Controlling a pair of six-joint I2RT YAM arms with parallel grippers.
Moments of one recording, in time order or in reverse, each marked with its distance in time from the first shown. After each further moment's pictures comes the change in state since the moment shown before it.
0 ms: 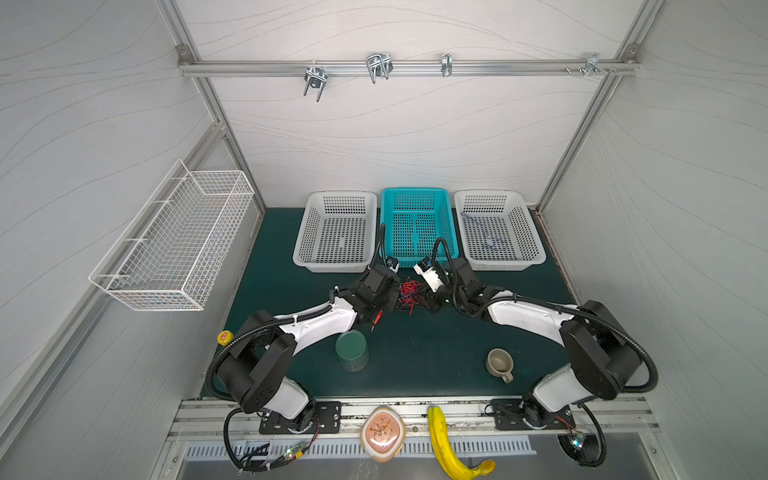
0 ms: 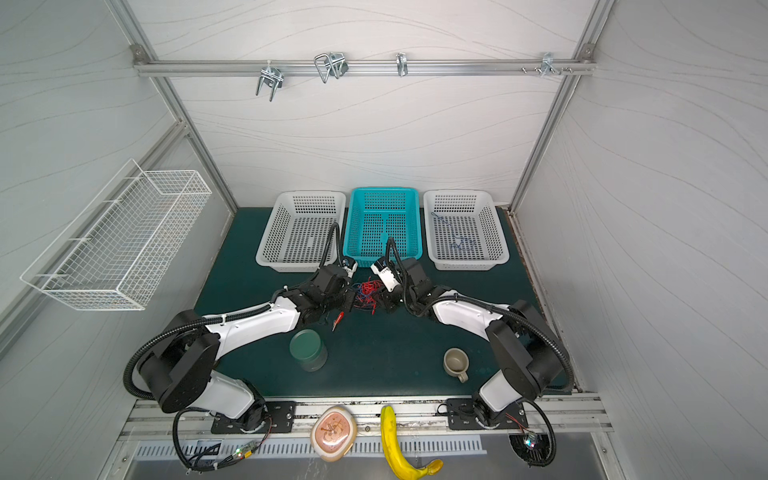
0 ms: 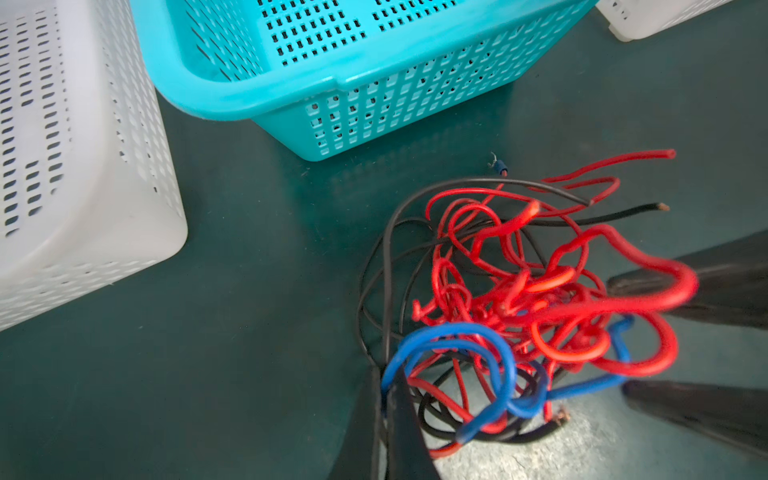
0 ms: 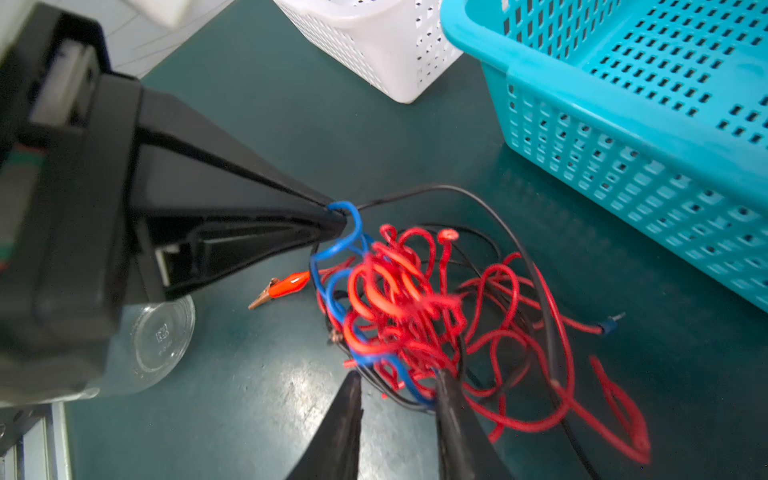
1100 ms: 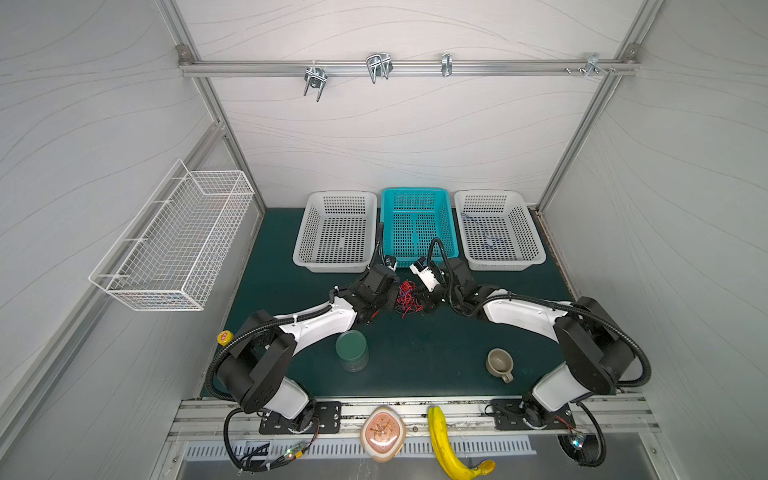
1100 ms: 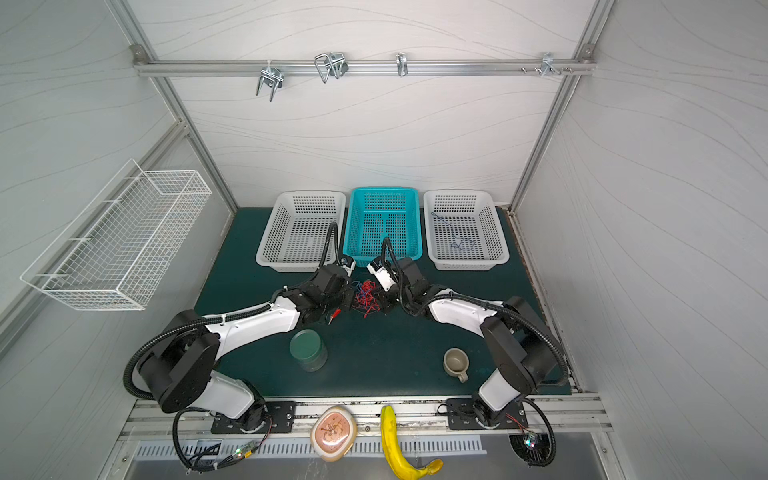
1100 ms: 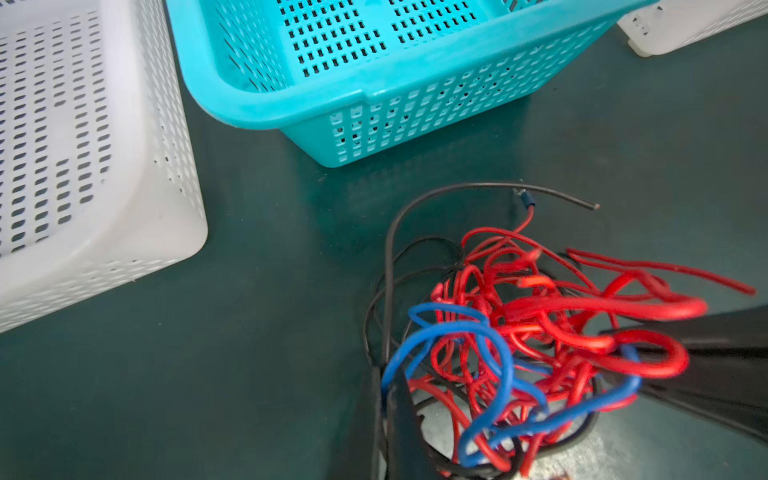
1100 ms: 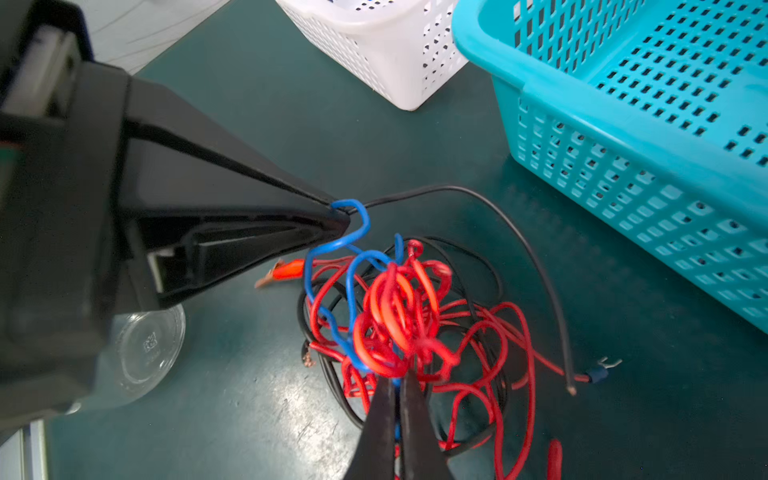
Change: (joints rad) left arm 0.001 0.000 0.000 0.009 -0.030 -0.017; right arm 0.016 0.037 0.027 0.026 0.033 -0.015
